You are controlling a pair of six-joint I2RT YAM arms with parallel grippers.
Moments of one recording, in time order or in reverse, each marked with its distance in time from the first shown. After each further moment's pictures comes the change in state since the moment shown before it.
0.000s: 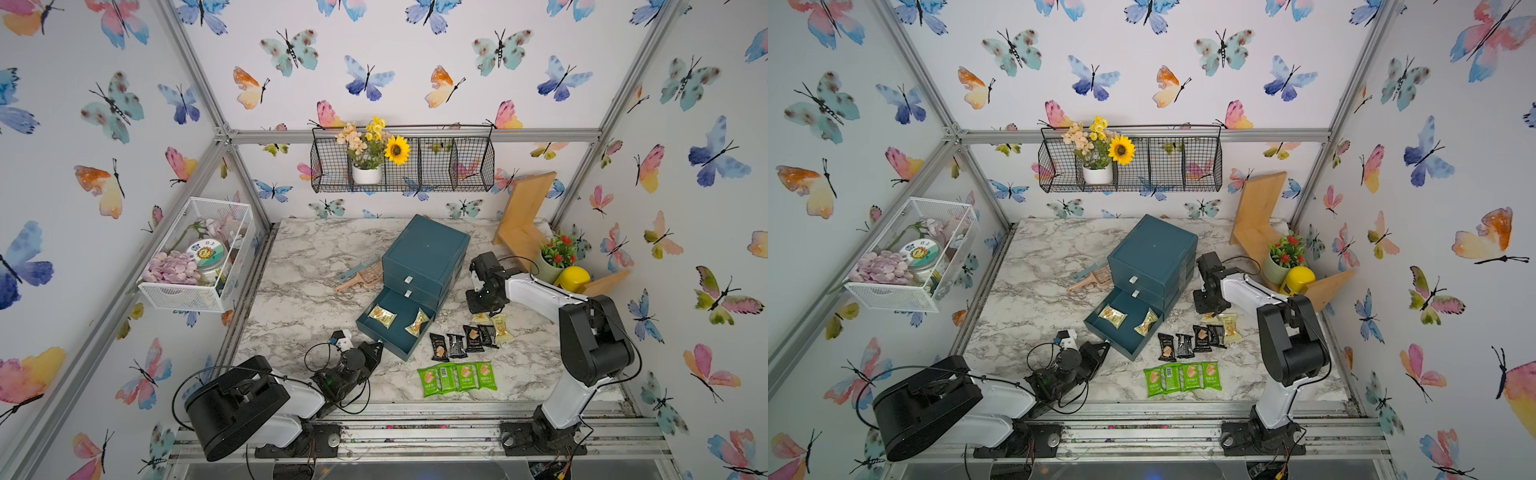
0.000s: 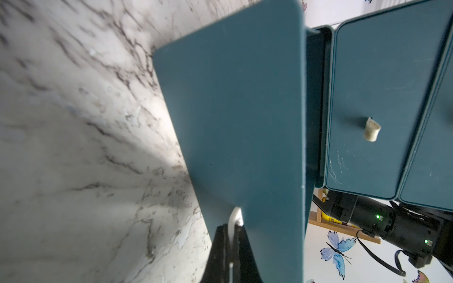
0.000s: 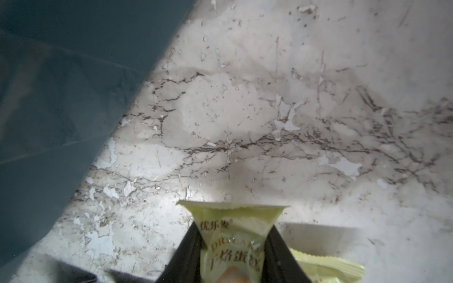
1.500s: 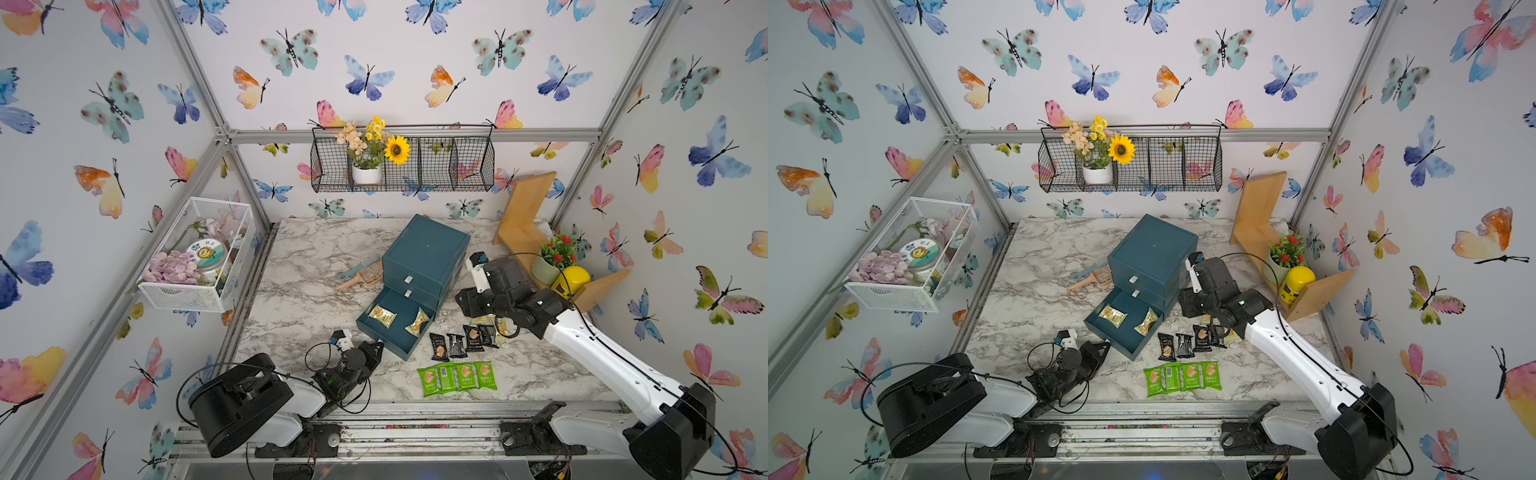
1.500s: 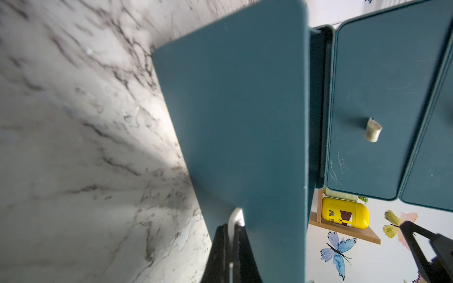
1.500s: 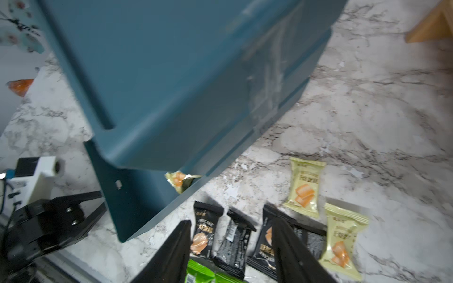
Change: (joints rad) left arm 0.000 0.025 0.002 0.026 0.000 0.000; right arm 0.318 -0.566 -0.084 -0.020 -0.006 0.134
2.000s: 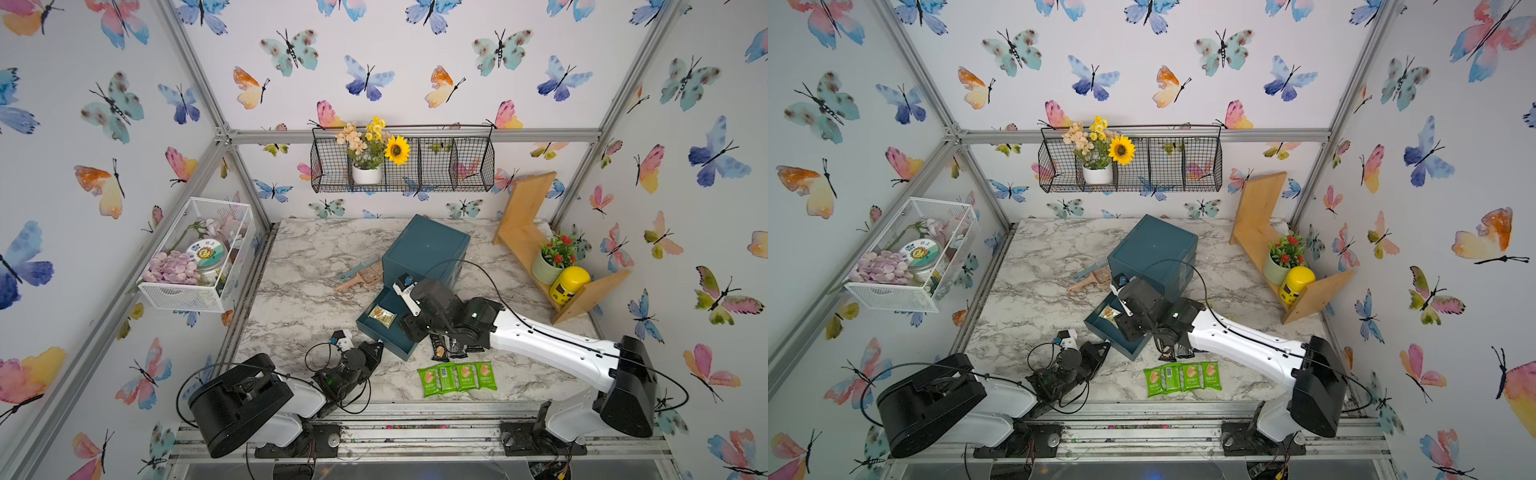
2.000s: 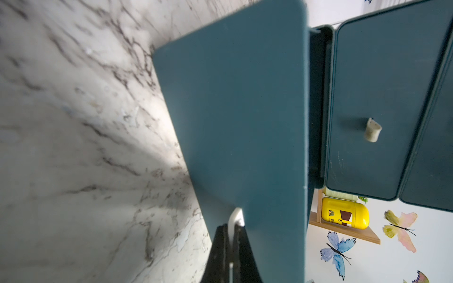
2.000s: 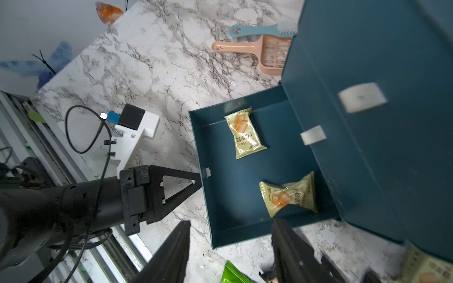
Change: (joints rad) left arm 0.000 -0.001 0.000 0.000 0.000 0.000; right arm 0.369 0.349 0.211 0.098 0.091 -0.059
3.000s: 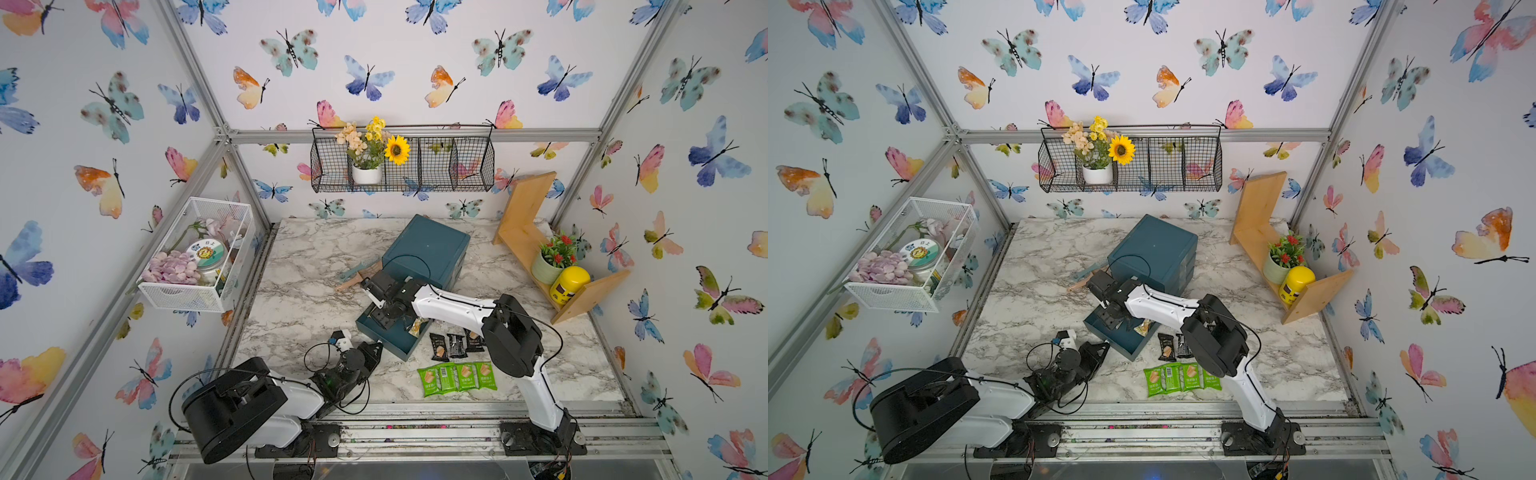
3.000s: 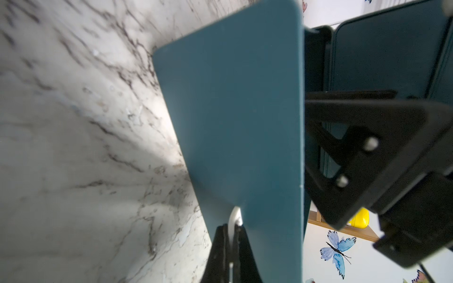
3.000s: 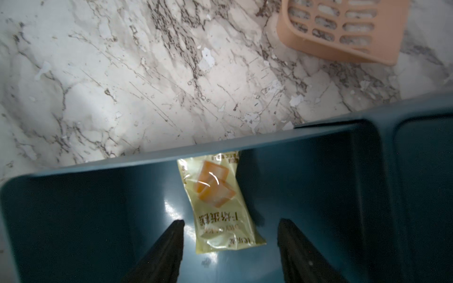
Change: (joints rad) left arm 0.000 -0.041 -0.005 -0.041 0.000 0.000; right arm -0.066 0.616 0.448 -0.111 0.029 -0.183
